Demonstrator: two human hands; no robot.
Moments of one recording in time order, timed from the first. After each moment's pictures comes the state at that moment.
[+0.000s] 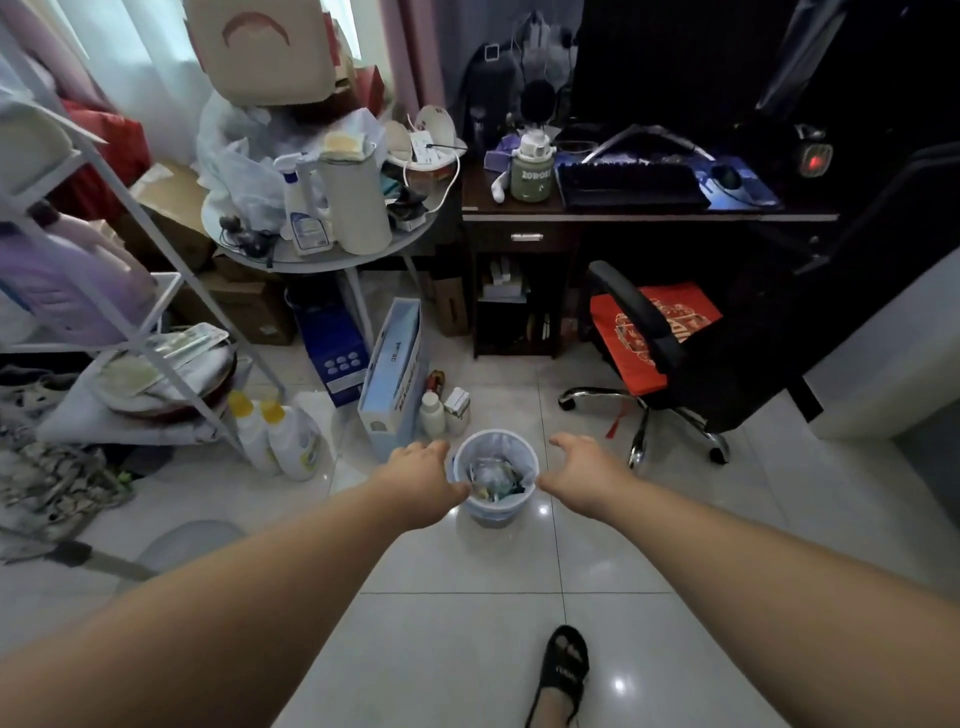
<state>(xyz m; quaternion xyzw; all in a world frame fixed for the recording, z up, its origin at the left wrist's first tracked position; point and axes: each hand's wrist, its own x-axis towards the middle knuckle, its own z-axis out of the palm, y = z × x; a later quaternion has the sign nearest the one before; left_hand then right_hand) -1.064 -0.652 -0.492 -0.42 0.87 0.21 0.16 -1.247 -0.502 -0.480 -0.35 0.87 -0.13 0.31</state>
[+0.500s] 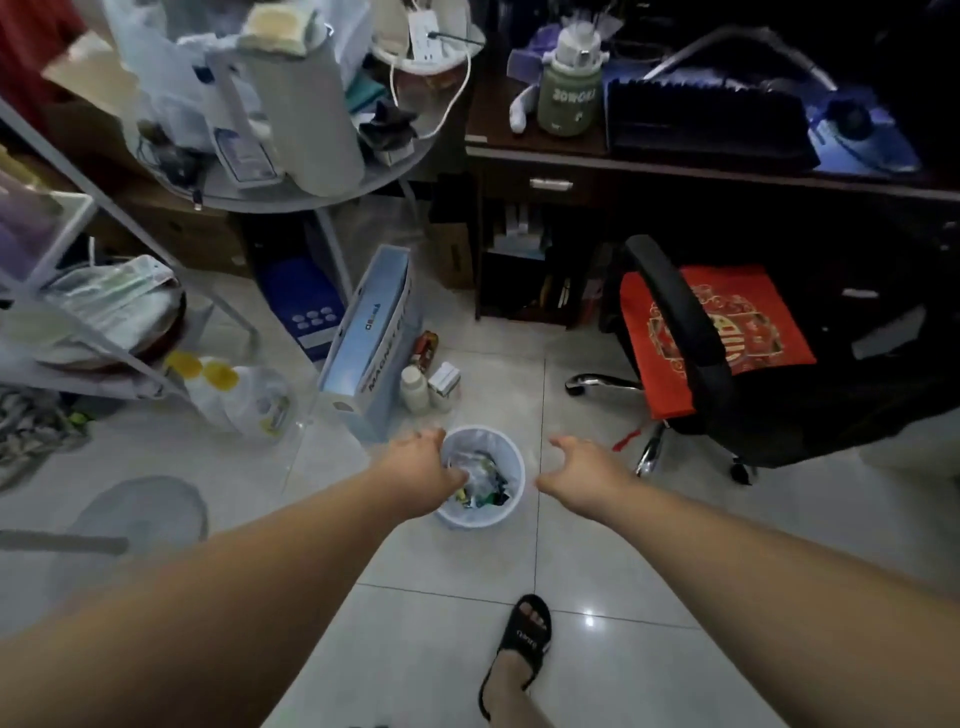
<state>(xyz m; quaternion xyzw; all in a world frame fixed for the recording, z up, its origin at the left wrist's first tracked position) -1.247 -0.769 -0.599 -0.47 0.81 0.29 0.20 -1.439 -0.638 -0.594 -0.35 0.85 -0.05 0.39</state>
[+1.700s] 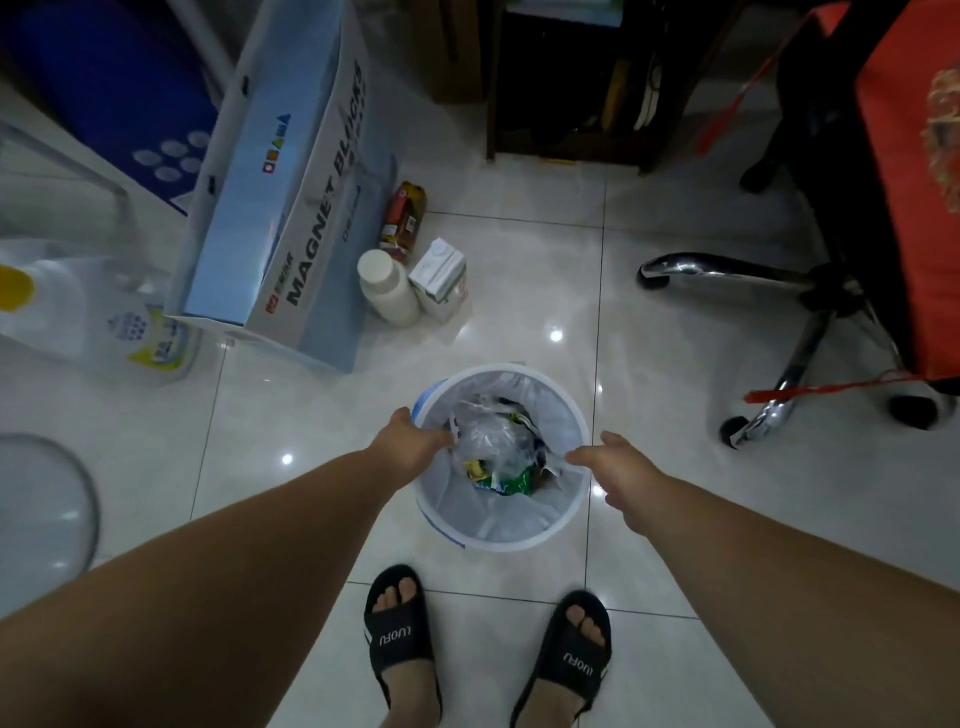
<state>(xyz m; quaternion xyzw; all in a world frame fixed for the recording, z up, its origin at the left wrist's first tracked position) -1.295 -0.910 -1.038 -0.65 0.51 0.54 0.17 -1.504 -0.747 -1.047 0.06 0.78 -0.21 0.58</state>
